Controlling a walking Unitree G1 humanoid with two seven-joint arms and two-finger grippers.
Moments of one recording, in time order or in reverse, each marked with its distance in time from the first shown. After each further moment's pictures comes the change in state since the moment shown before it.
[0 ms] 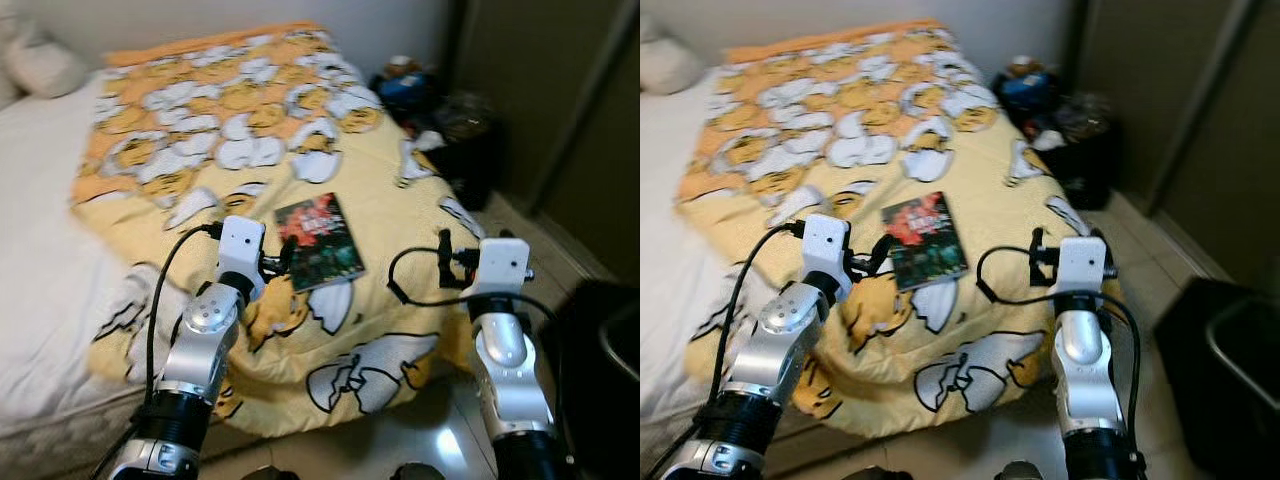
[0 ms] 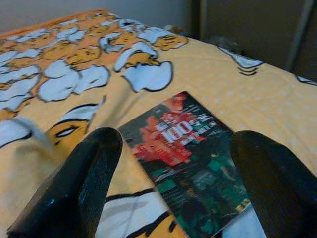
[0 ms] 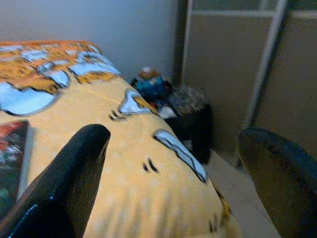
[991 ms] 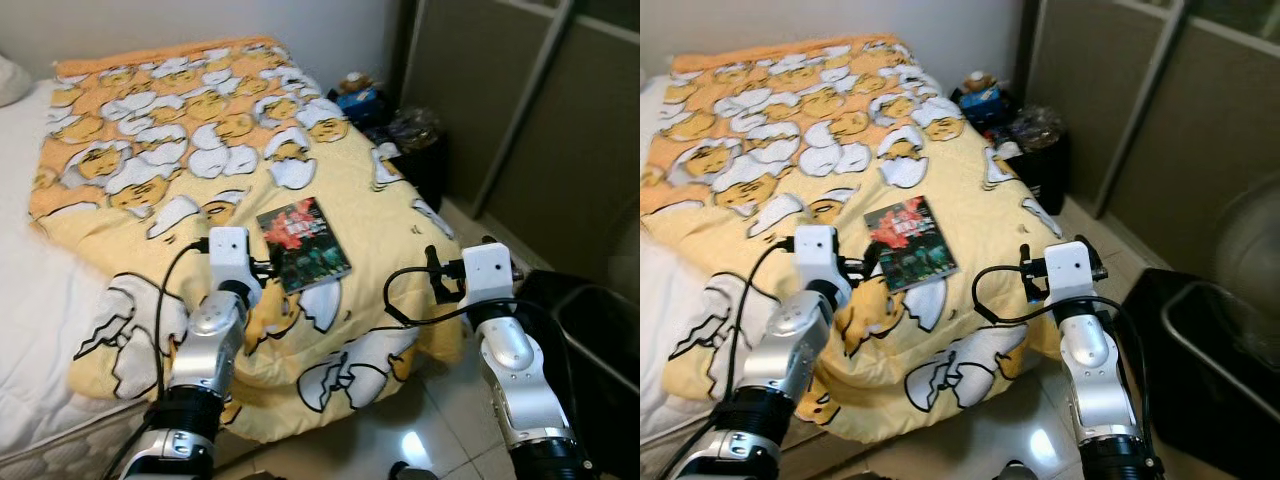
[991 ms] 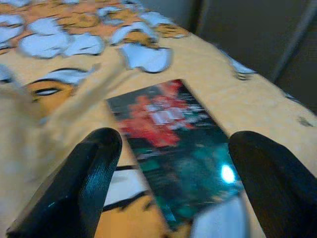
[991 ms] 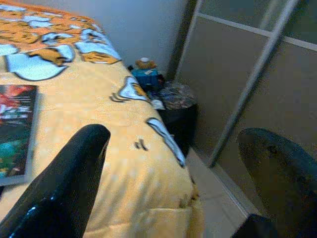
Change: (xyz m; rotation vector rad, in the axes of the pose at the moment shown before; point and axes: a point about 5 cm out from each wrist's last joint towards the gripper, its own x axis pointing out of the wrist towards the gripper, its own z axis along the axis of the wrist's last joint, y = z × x) left arm 0.006 -0.002 -0.024 -0.202 0.088 0.119; right arm -0.003 -0.004 -0.003 -0.130 0.065 0.152
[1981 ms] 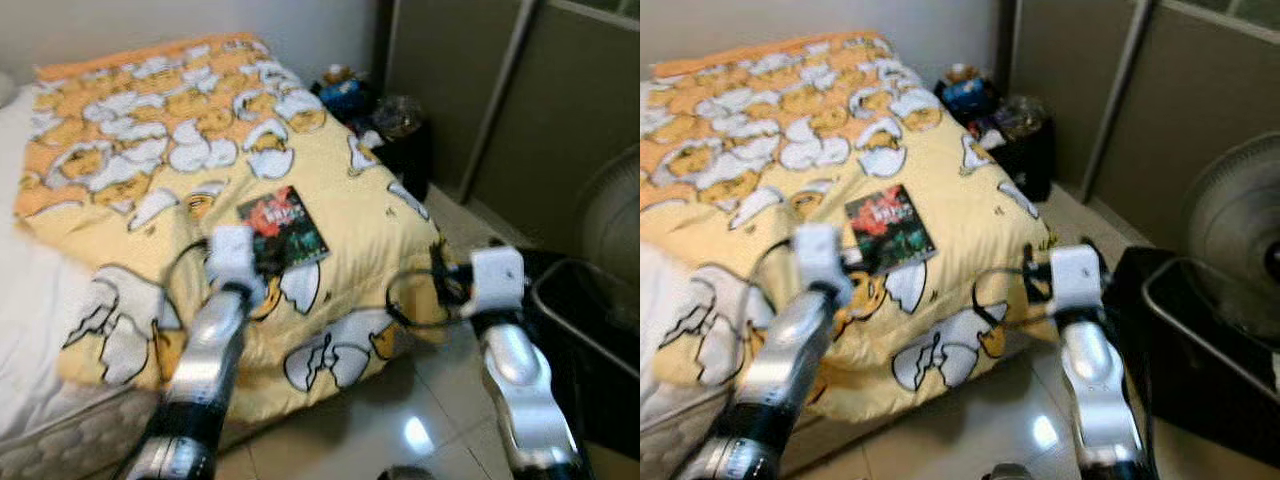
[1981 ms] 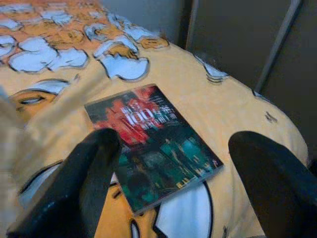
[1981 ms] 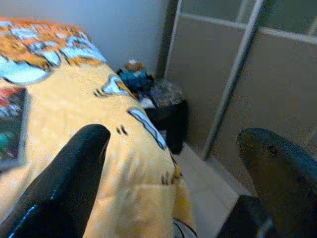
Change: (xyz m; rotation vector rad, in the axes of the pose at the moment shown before) left arm -0.018 0.009 0.005 0.004 -0.114 0.026; right arm -0.021 -0.001 0.002 0.037 -0.020 -0.036
